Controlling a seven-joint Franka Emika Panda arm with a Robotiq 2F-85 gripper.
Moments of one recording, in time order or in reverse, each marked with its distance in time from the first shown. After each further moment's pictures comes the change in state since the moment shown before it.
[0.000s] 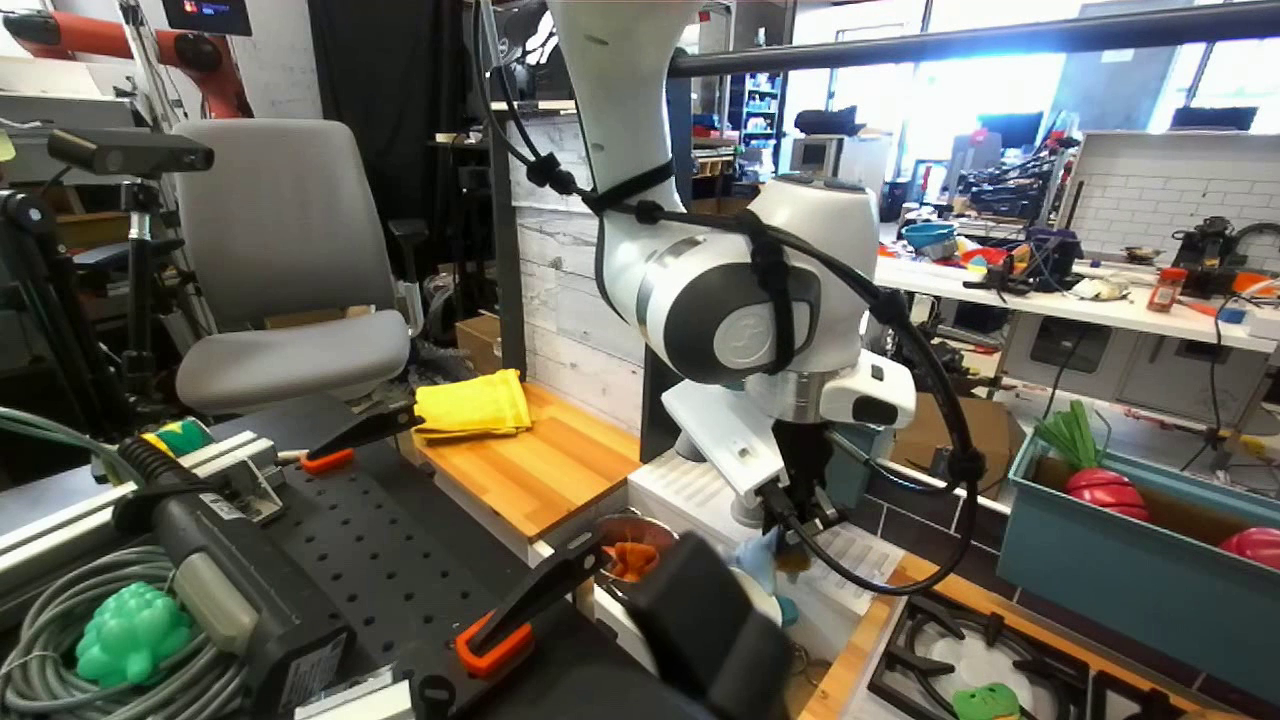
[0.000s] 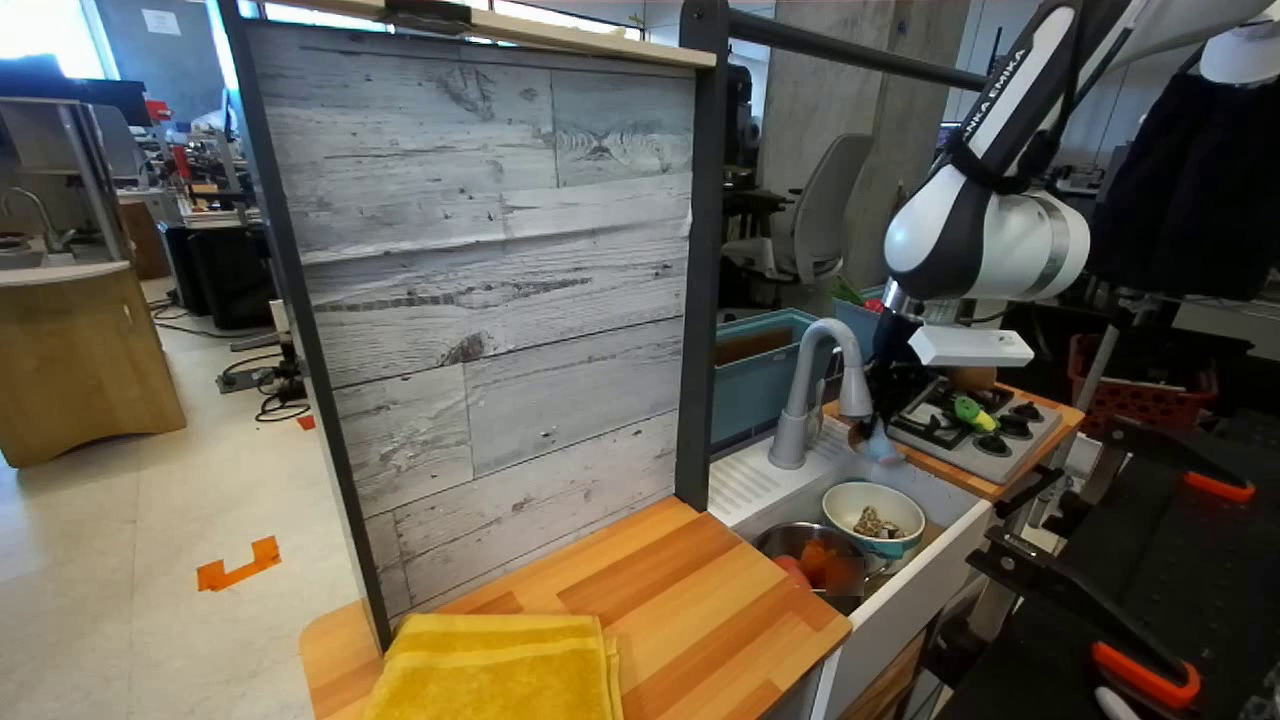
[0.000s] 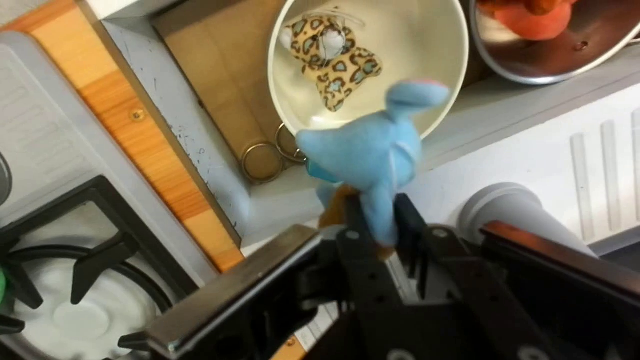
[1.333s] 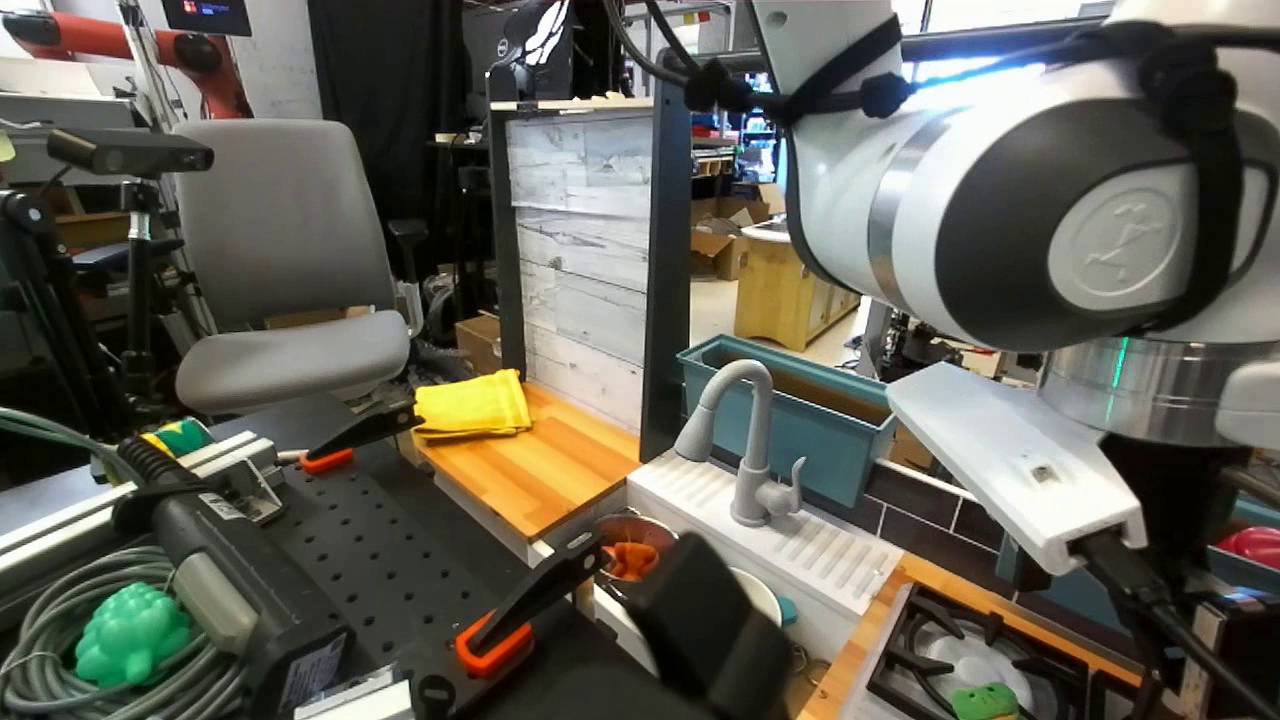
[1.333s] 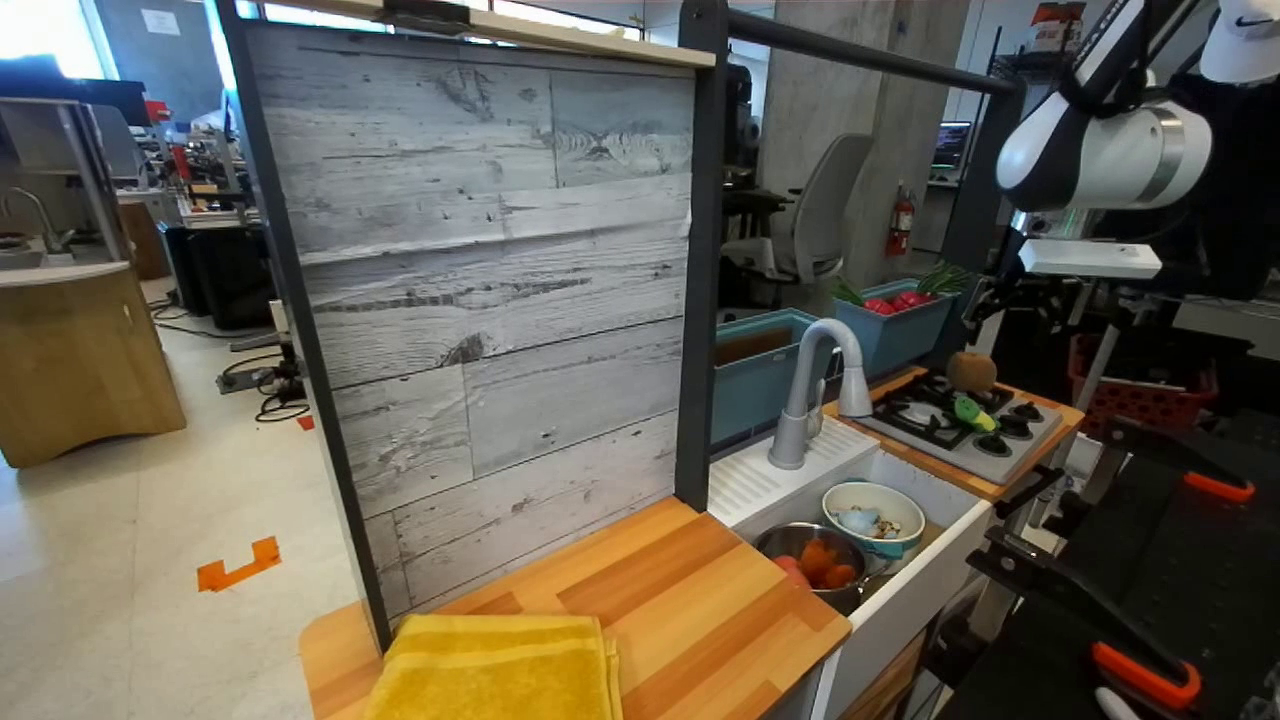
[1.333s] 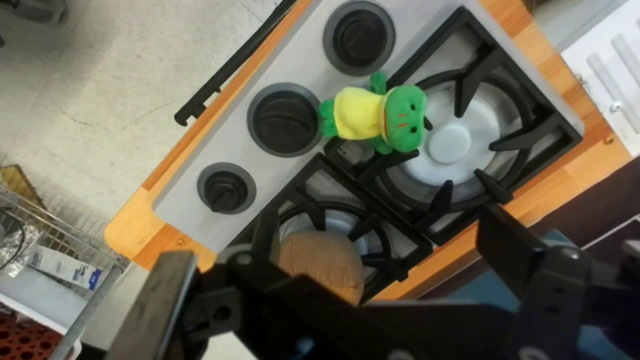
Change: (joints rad) arm -0.127 -0.122 -0.214 0.051 0.012 -0.154 0.119
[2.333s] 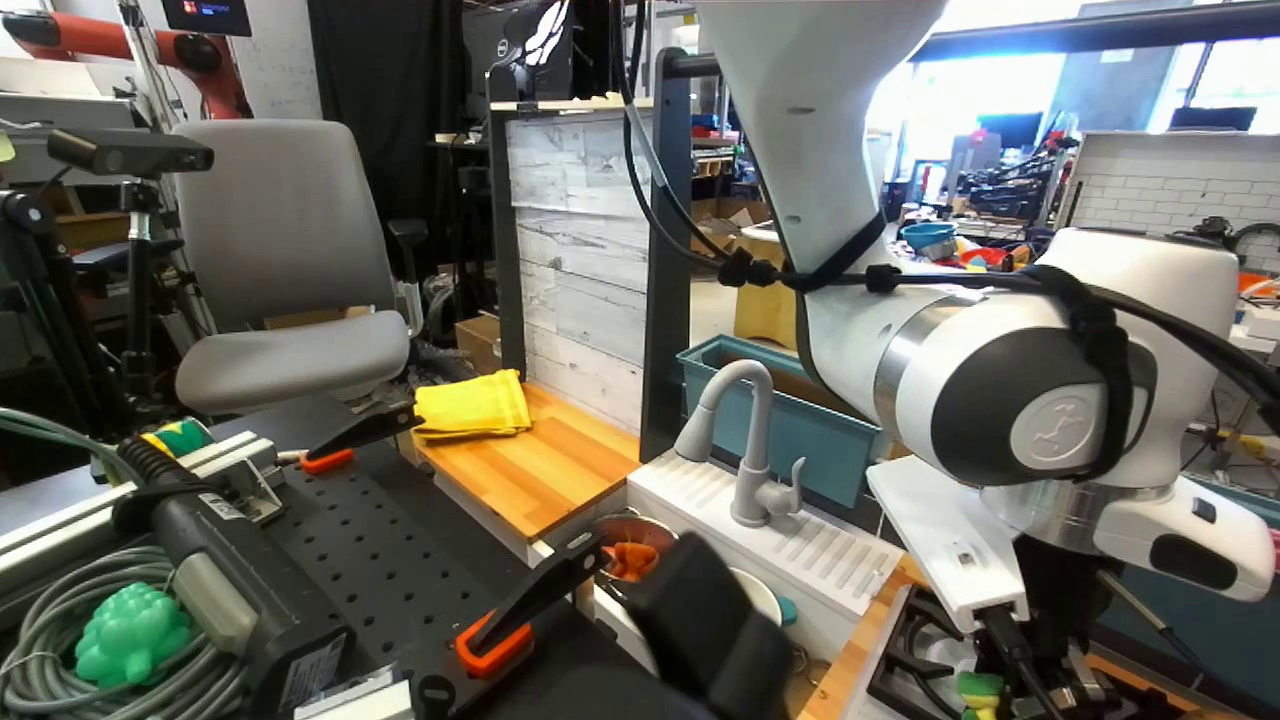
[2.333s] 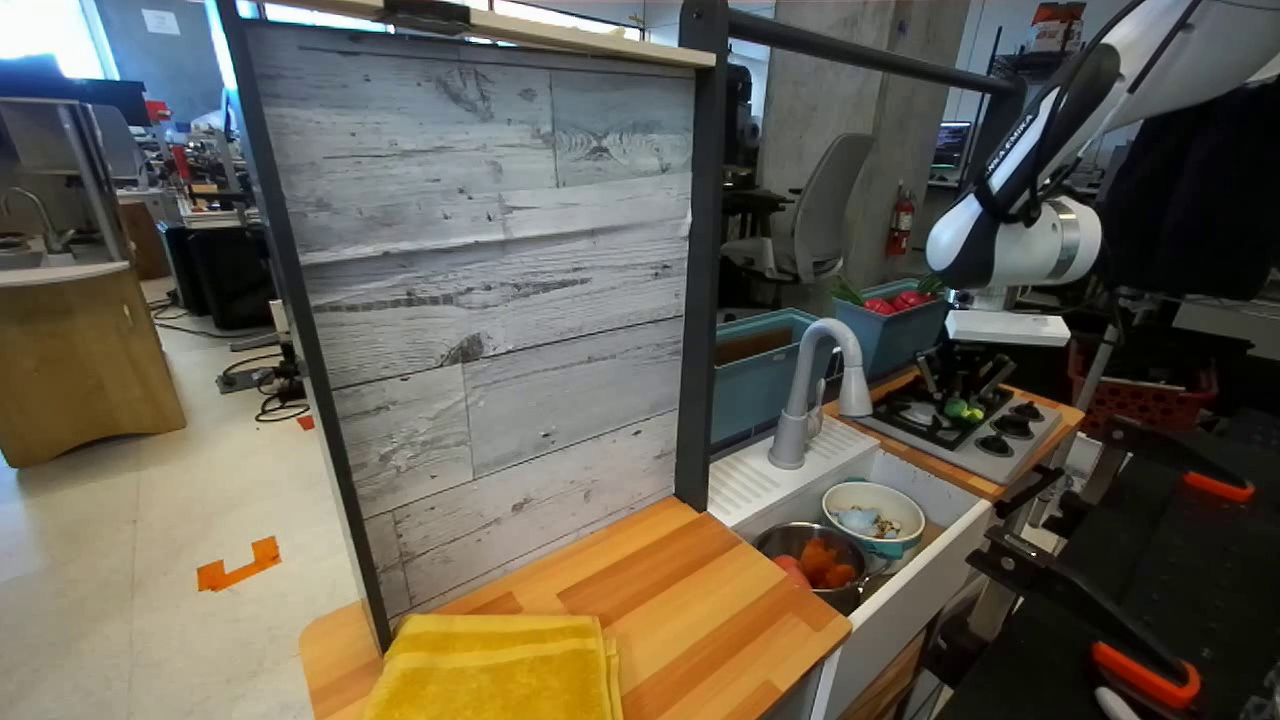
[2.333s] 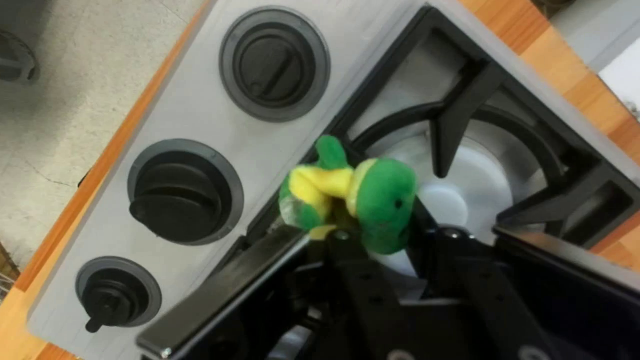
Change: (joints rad) arm 0.018 0.323 0.023 0.345 0.000 -0.139 0.133
